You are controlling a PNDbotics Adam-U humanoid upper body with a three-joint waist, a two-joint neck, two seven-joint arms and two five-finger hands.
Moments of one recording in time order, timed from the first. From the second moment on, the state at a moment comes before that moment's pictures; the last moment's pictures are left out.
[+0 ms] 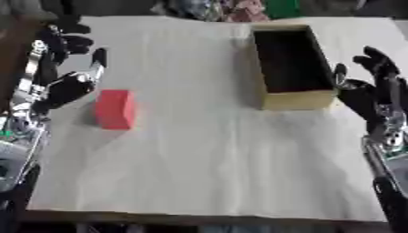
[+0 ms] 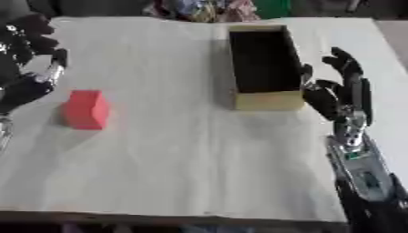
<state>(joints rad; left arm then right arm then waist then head) -0.33 0.40 -0.01 -1.78 -0.05 0.00 0.06 -0.43 -0.25 0.10 -1.51 -0.02 0.04 -0.40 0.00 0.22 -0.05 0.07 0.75</state>
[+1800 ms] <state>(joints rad) -0.56 0.81 -0.30 -1.58 -0.47 0.02 -0.49 -0.42 -0.26 0.11 -1.51 -0.02 0.04 -0.39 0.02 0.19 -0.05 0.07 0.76</state>
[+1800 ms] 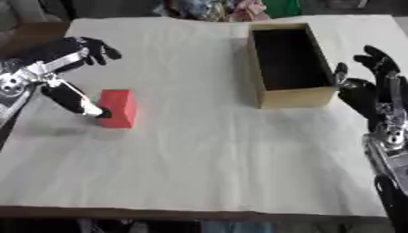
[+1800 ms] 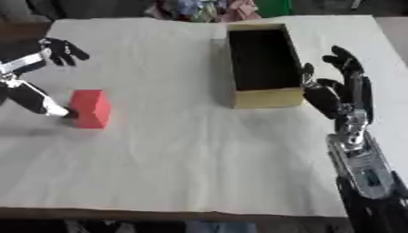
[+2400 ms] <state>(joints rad) -0.63 0.76 -0.30 -1.49 -0.55 0.05 -0.69 -0.42 -0.26 0.11 -1.51 -0.02 0.04 -0.39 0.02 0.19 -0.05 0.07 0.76</state>
